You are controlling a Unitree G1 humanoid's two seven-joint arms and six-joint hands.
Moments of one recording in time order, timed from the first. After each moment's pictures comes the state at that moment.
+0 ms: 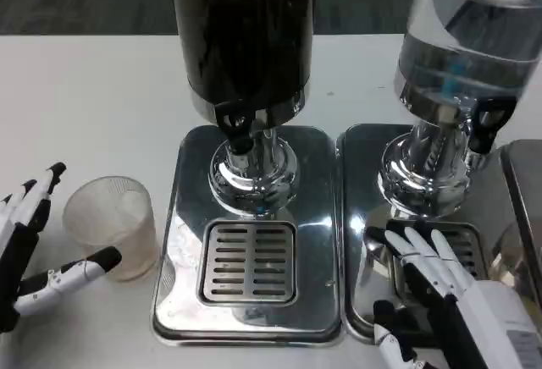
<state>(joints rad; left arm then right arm) -0.06 0.66 -0.04 0.84 0.52 -0.72 0.33 0.64 -0.27 0.20 -0.37 -0.78 -0.33 -0.24</state>
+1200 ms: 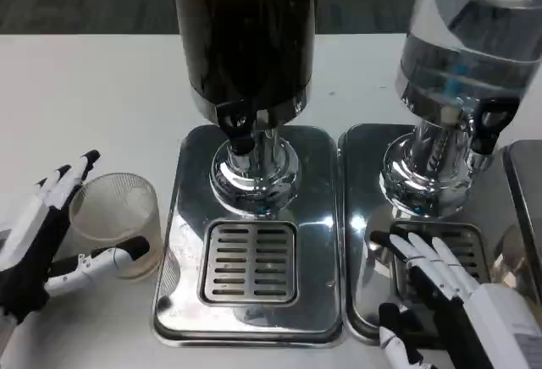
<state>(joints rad) -0.25 0.64 -0.19 1.08 0.55 -0.82 0.42 0.67 -0.28 0.19 -0.40 -0.75 -0.32 -0.21</state>
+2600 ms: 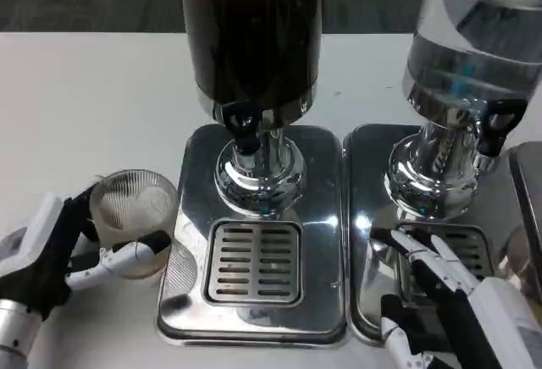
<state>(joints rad) -0.29 0.57 -0.21 1.15 0.51 -0.90 0.49 0.65 -0.26 0.18 -0.40 -0.69 -0.31 -0.18</state>
